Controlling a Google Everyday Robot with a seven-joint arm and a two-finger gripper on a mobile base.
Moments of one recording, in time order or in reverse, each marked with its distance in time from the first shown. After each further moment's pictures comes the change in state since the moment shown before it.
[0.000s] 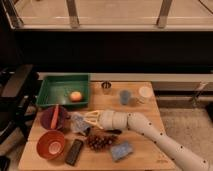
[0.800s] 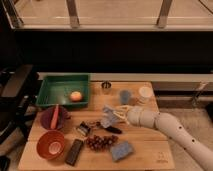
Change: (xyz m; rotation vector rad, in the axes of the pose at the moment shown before) arm 0.048 -0.068 -0.137 0.262 0.243 0.070
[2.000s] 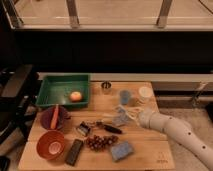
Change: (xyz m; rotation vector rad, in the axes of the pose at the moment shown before) arm 0.048 -0.030 -0.041 0.136 0.113 0.088
